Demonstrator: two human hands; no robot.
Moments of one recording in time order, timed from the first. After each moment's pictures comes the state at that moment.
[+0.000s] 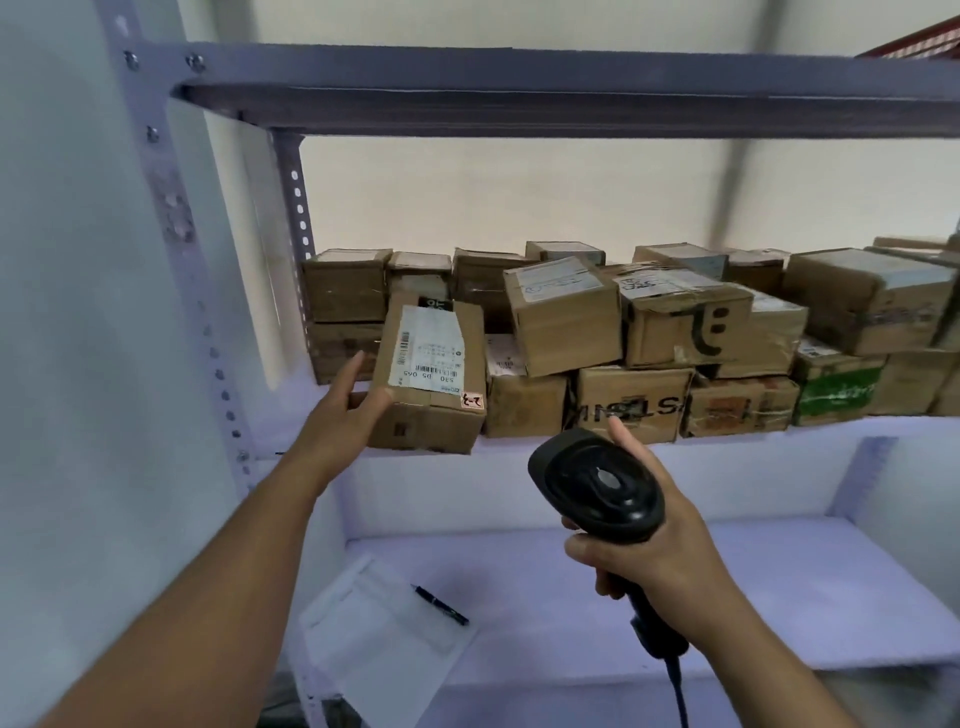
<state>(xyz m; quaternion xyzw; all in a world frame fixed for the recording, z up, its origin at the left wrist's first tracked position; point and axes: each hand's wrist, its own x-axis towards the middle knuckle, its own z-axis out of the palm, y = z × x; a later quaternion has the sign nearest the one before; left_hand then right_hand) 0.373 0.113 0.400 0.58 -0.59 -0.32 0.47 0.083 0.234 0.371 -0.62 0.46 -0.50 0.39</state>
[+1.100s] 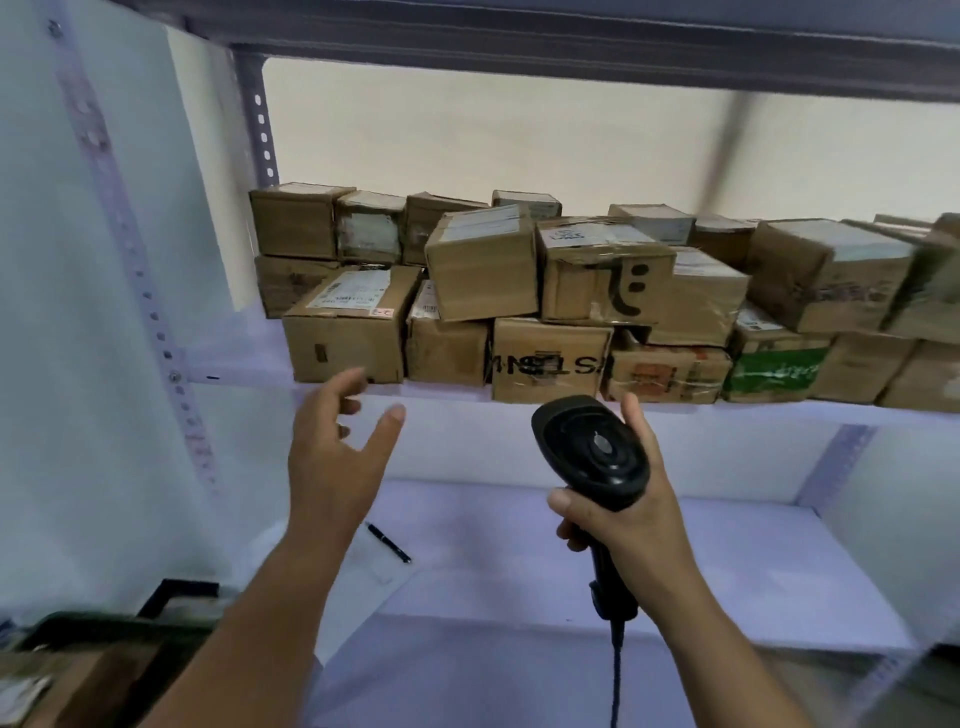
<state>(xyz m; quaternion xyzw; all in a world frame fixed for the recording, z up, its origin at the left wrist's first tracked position) 0.239 0.202 0.347 0.56 -0.53 -0.14 0.62 -0.005 0.236 0.353 -0.60 0.45 -0.52 0.41</state>
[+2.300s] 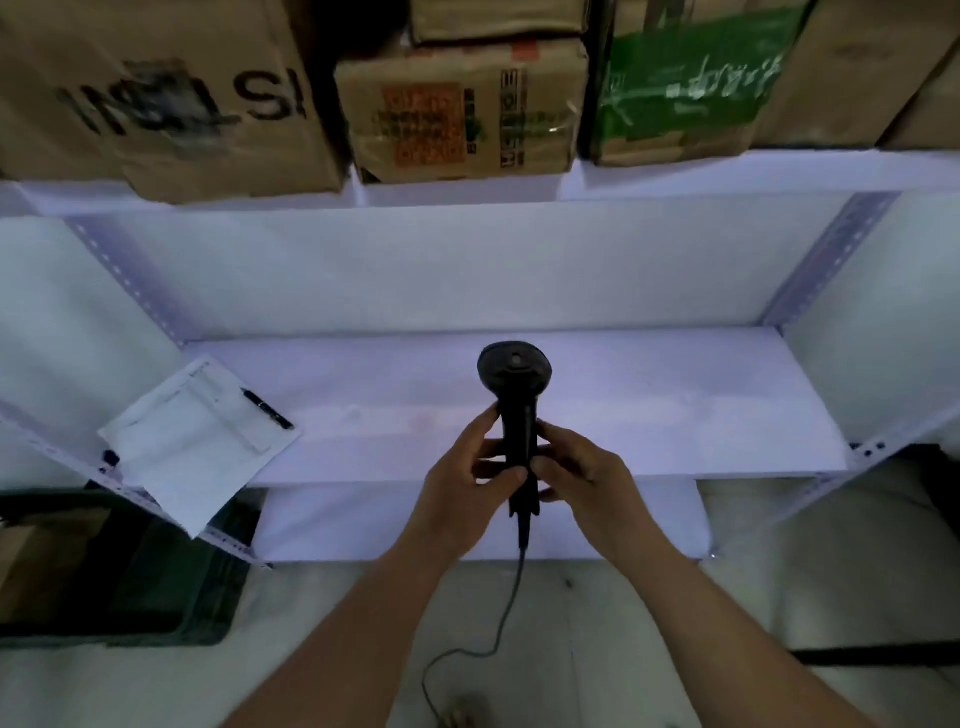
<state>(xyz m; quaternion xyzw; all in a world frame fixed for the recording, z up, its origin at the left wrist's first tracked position) -0.029 0.173 0.158 0.54 -0.57 -0.50 0.37 -0.194 0.171 0.149 -0.51 0.57 -0.38 0.52</state>
